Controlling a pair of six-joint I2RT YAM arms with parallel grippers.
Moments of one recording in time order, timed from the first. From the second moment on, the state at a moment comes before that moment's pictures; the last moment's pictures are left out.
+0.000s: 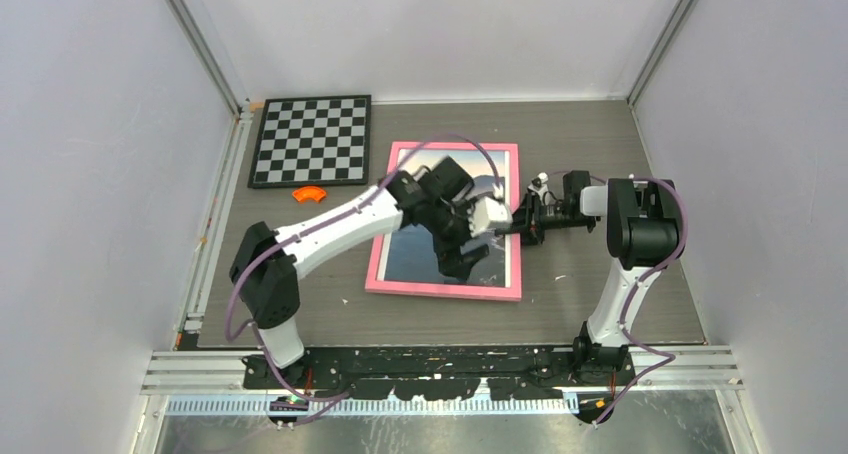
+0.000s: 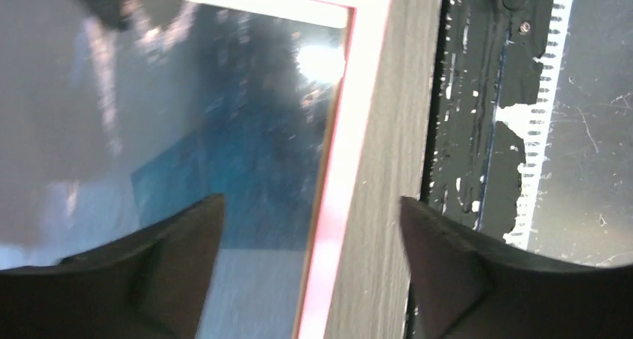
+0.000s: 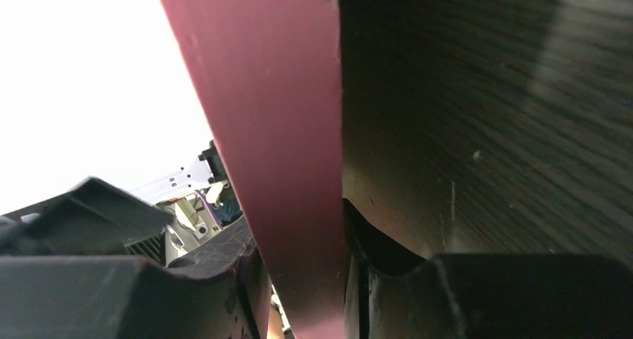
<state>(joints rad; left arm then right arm) -0.96 1.75 1.50 -0.81 0.48 0.42 -0.06 1.96 0.95 -0.35 -1.17 0.33</state>
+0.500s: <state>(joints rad) -0.54 1.52 1.58 -0.92 0.56 0.21 -0.19 1.89 1.10 -0.76 -1.10 0.05</state>
